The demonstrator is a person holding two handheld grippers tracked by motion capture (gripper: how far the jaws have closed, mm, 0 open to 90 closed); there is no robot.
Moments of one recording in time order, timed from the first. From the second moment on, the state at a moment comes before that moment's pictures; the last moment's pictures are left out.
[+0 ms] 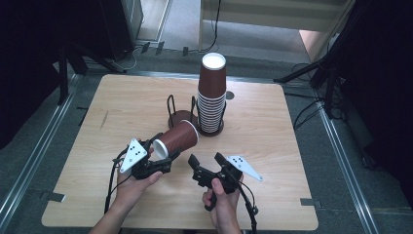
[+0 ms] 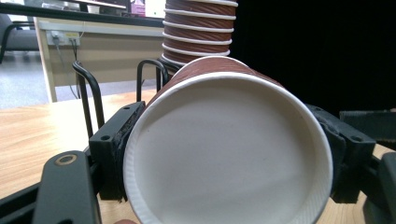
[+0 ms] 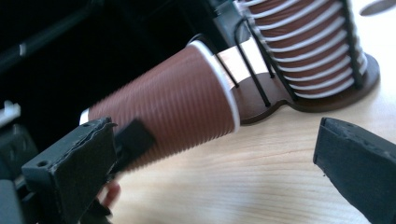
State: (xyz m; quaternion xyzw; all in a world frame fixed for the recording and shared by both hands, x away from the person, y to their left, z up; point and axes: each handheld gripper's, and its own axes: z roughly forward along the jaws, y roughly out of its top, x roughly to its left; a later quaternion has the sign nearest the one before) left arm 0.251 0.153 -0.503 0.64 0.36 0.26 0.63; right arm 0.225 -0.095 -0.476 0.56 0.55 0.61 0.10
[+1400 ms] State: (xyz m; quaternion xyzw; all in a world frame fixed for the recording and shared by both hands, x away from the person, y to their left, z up) left arm 0.237 0.125 -0.504 0.65 0.31 0.25 0.65; right arm 0.245 -0.082 -0.495 0.73 0.22 0.62 -0.19
